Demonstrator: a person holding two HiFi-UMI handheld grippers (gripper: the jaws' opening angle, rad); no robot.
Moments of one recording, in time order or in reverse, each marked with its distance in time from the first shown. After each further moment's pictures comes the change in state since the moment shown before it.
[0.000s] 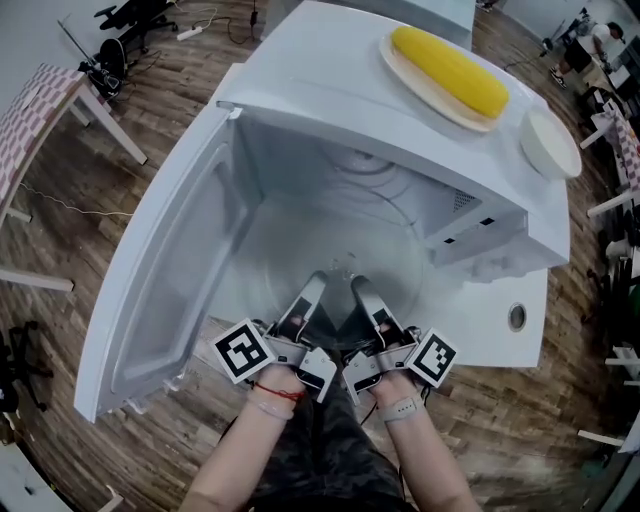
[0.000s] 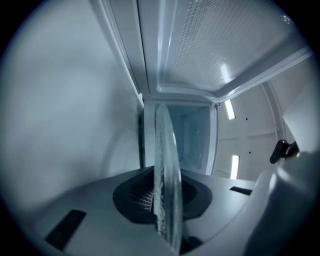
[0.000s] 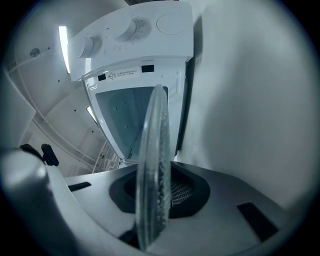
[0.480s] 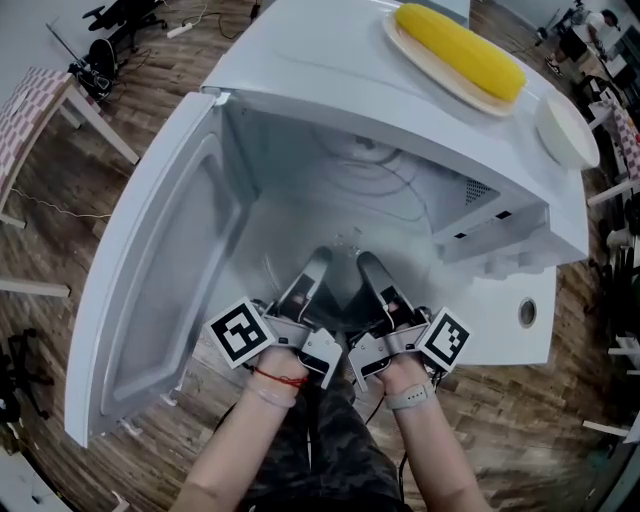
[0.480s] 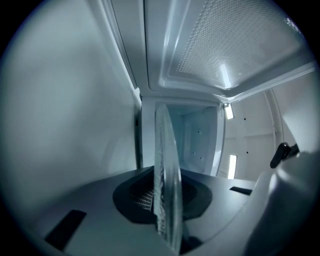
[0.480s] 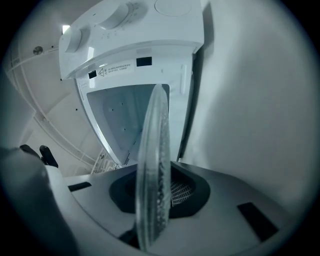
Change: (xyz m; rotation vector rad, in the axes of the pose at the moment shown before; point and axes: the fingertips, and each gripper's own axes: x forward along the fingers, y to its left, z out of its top) left arm 0.035 0.001 0.020 0.005 0.024 -0.032; right arm 0.031 -0.002 0.023 -0.030 -0.022 0.013
